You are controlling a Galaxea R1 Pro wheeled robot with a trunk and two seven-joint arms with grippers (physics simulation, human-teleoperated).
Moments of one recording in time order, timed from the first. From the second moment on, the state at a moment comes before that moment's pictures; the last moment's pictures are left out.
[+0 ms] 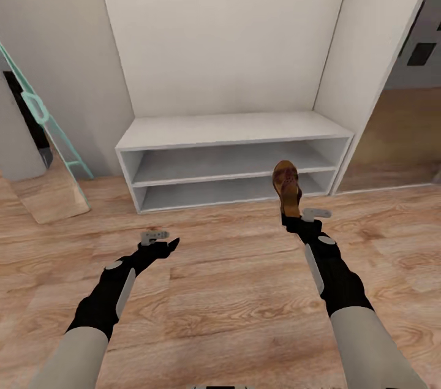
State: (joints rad) left arm -0.63 -0.03 0.18 -0.88 -0.03 0.22 -0.39; right arm -0.71 0.03 -0.14 -1.00 0.04 0.30 -0.03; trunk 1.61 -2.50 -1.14
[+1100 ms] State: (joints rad) left arm -0.63 -0.03 0.18 -0.88 -0.03 0.23 -0.39; right arm -0.71 0.03 -0.14 -1.00 0.04 0.30 -0.03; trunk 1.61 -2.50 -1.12
